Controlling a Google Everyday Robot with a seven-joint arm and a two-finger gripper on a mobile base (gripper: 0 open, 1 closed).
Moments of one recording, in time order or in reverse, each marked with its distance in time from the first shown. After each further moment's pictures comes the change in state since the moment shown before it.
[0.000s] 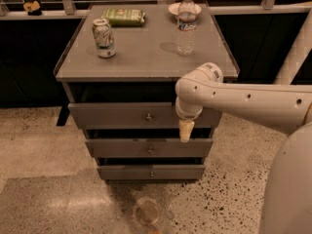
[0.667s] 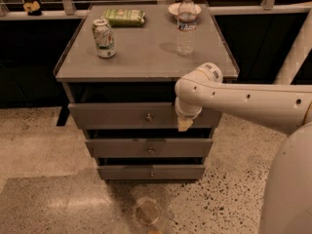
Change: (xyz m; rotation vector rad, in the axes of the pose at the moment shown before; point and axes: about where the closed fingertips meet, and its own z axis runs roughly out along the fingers) arm 0.000 0.002 0.000 -0.002 0.002 0.001
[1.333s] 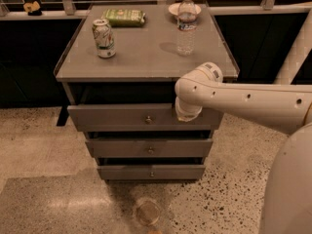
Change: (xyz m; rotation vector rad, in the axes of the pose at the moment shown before) arm 0.000 0.000 0.000 0.000 0.000 0.000
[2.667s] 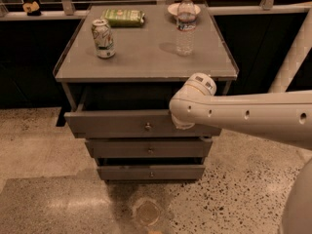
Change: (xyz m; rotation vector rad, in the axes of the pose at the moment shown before) arm -0.014 0.019 -0.013 0.098 0.043 -0.057
